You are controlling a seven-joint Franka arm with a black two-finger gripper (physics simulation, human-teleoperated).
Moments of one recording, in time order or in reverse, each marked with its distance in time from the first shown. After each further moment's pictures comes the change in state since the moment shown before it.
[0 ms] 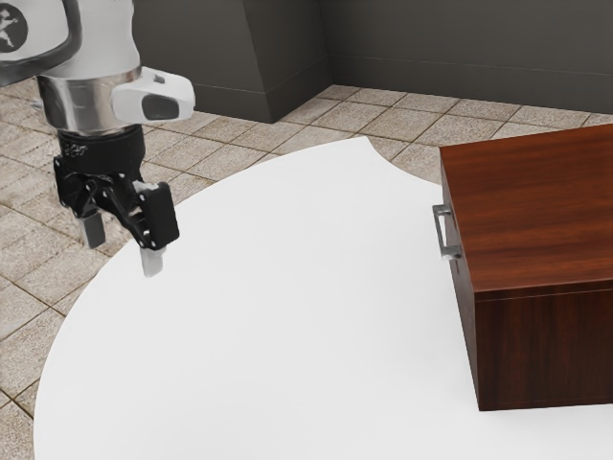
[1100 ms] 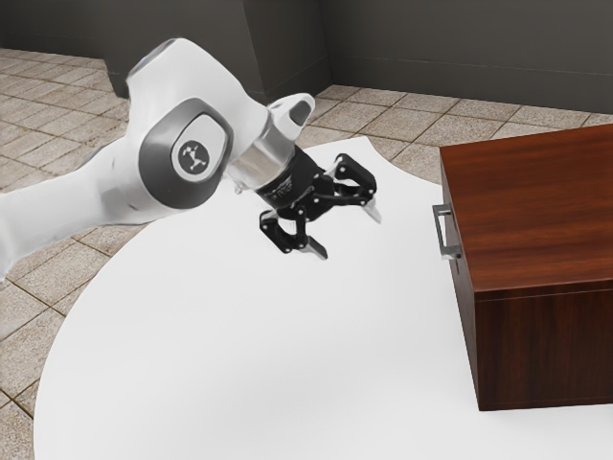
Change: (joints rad) arm -0.027 0.208 0.022 -0.280 -0.504 1.086 -0.489
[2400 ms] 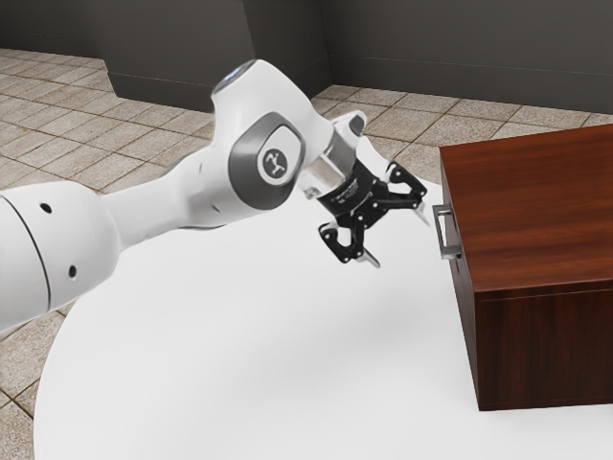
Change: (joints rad) arm -0.093 0.288 0.084 0.242 -0.059 0.010 -0.204
